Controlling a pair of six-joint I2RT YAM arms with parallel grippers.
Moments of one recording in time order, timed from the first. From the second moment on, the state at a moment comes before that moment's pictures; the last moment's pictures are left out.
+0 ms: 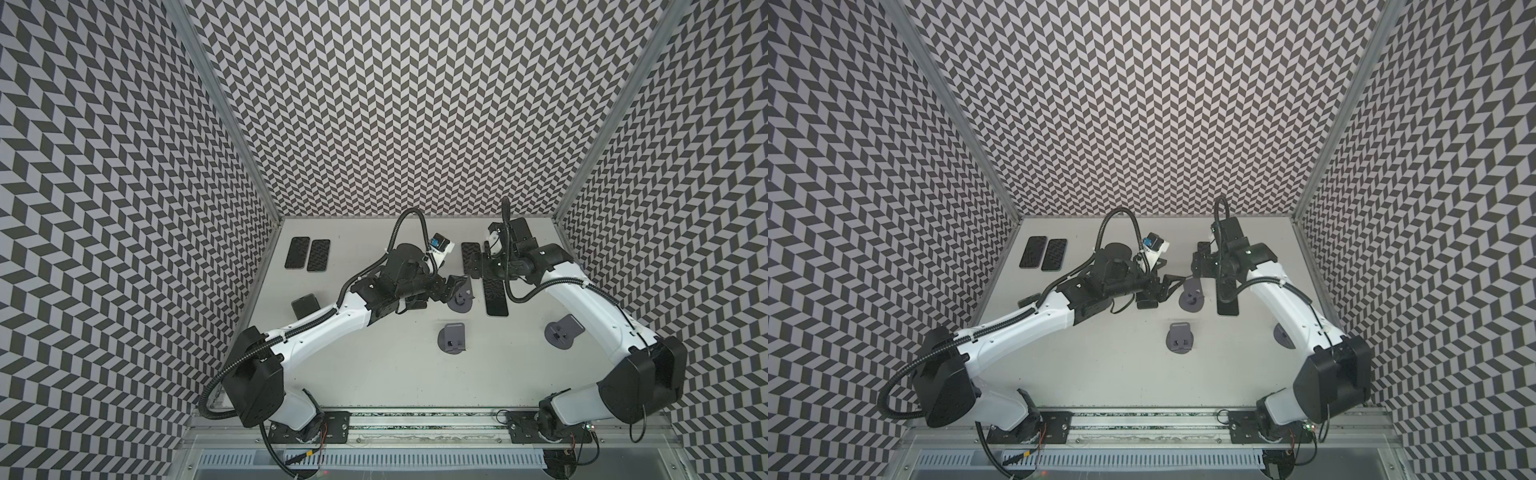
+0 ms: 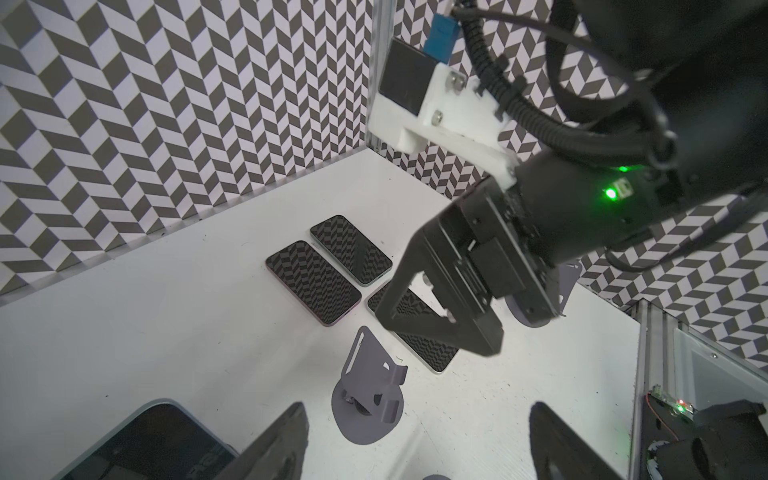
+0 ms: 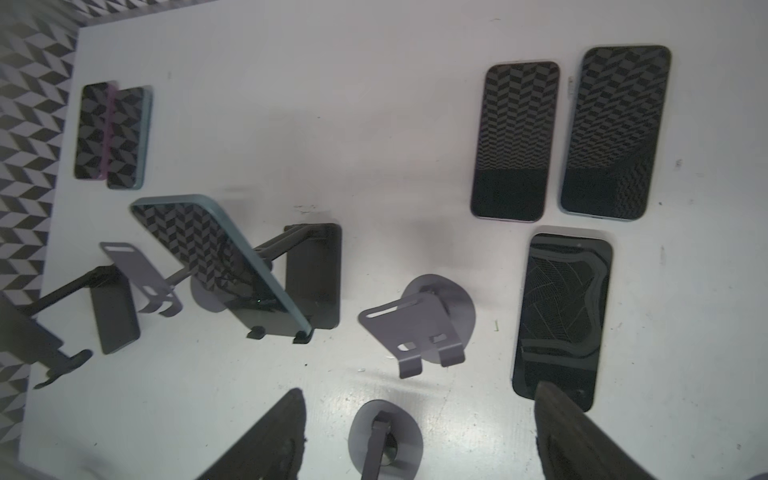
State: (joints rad) left arm -0.82 1.48 1.17 -0.05 0.20 -0.15; right arm 0.38 1.45 1.35 -0.82 -0.09 0.36
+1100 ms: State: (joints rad) left arm -0.84 1.47 1.19 -0.21 -0.23 -0.42; right arm 0.51 1.26 1.23 -0.71 -0.21 0.56
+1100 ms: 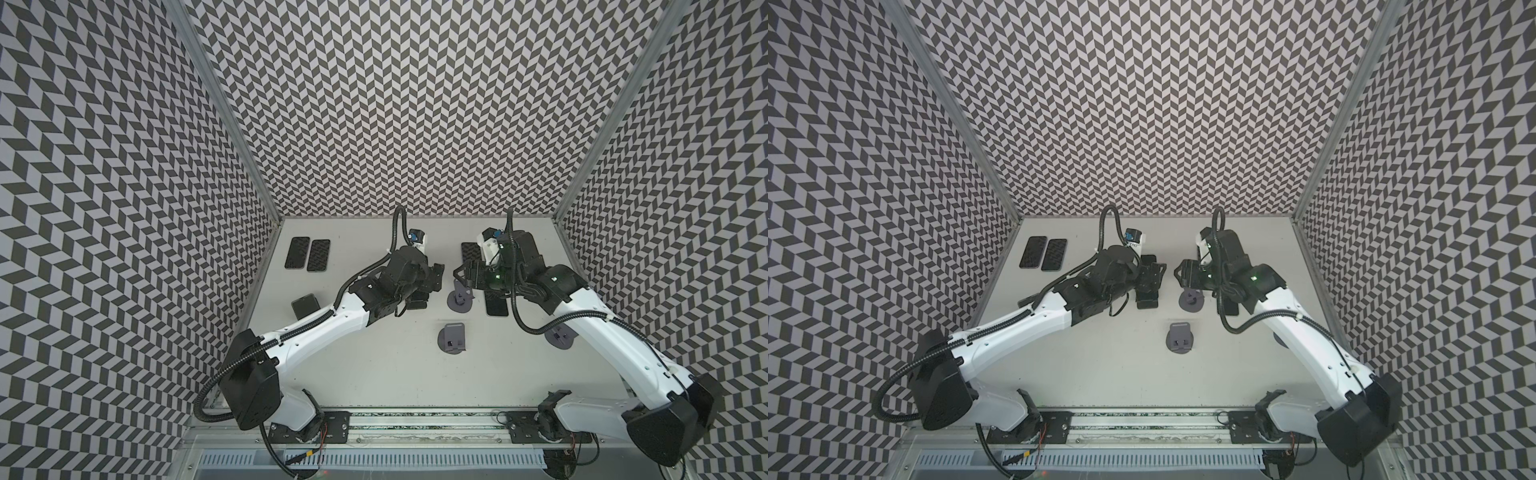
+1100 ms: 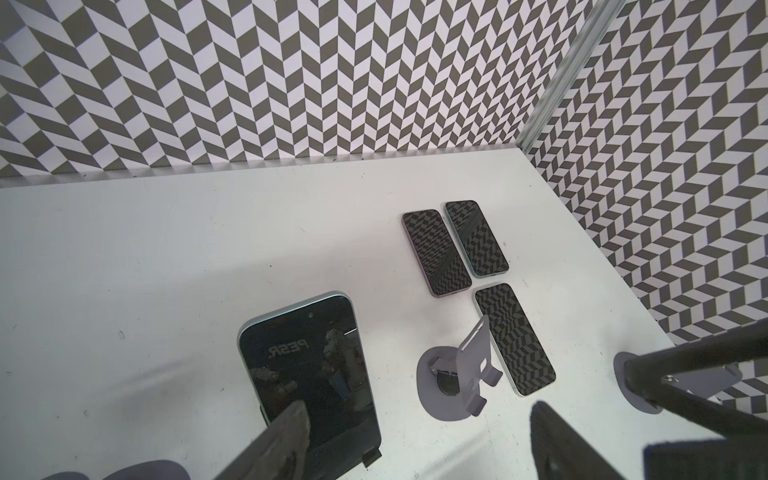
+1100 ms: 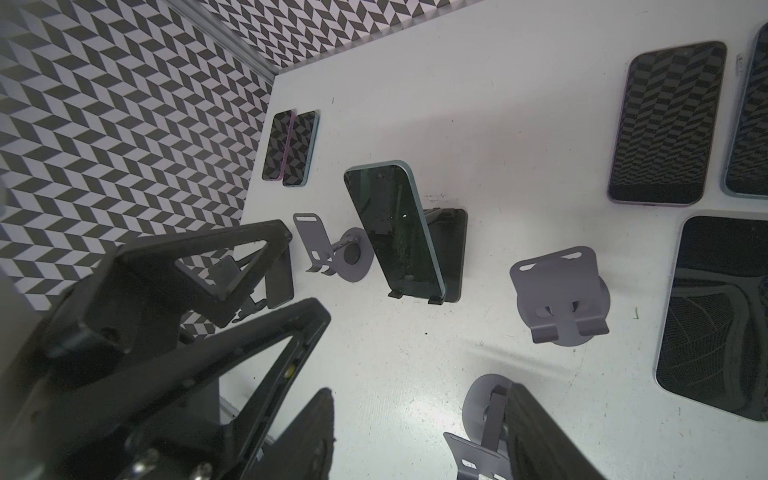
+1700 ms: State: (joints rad) left arm -0.84 1.65 1.28 -0.29 -0.36 -0.54; right arm 0.51 1.26 1.20 -0.70 -0.25 0.54
